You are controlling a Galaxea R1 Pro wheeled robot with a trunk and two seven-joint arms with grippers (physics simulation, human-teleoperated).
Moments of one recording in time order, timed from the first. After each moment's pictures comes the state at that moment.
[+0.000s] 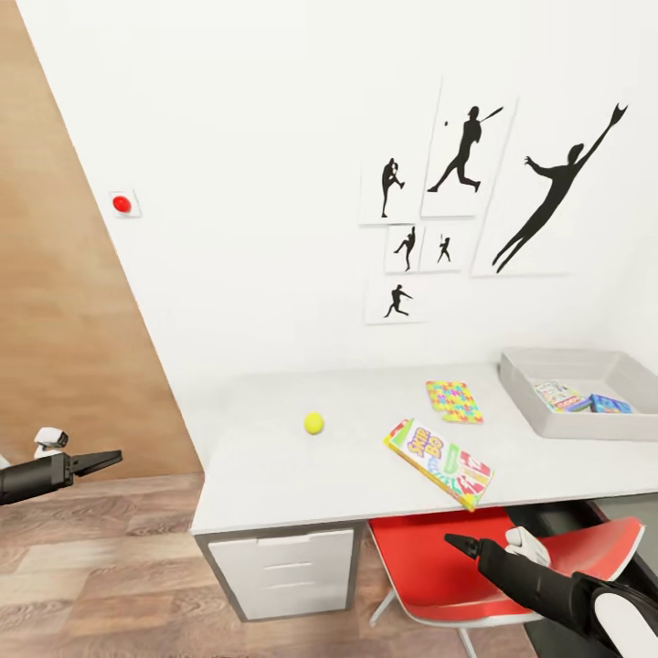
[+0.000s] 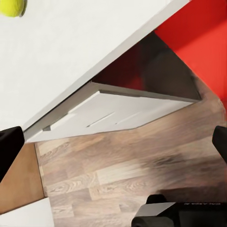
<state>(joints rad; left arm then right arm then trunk) -0.88 0.69 -0.09 -0.26 0.36 0.44 -1.57 -0.02 -0.32 -0.04 -1.59 -1.18 0.84 -0.15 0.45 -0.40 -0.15</state>
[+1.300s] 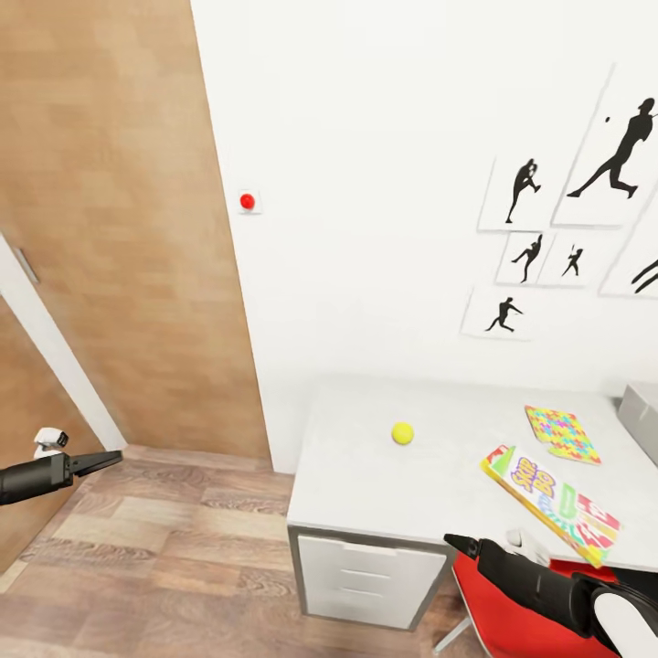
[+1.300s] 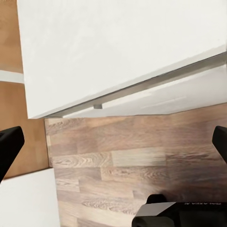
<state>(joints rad) -0.88 0.70 -0.09 -0.26 0.36 0.44 -1.57 -0.02 -0.32 -0.04 -1.59 -1.19 0.84 -0.16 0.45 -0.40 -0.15</state>
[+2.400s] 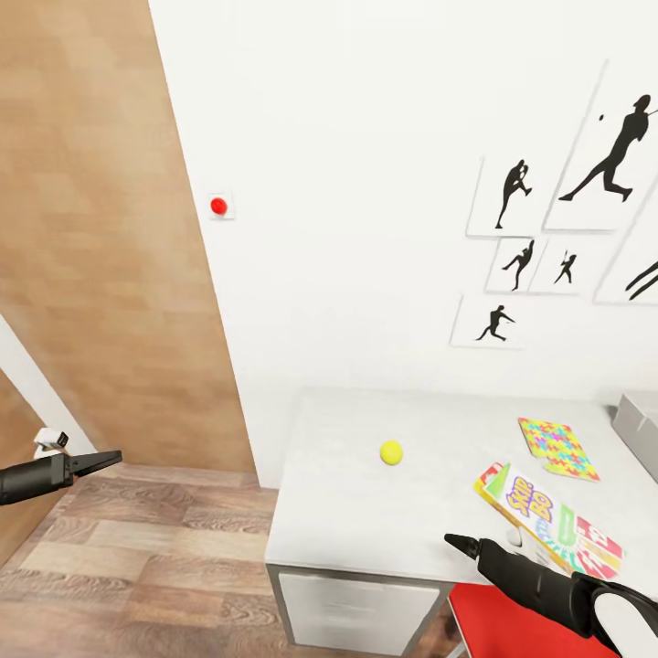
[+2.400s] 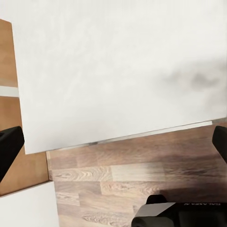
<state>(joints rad) -0.88 0.70 -0.09 -0.26 0.36 0.44 -1.57 -0.02 -0.32 -0.04 -1.59 -1.18 0.84 -0.16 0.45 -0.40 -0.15</state>
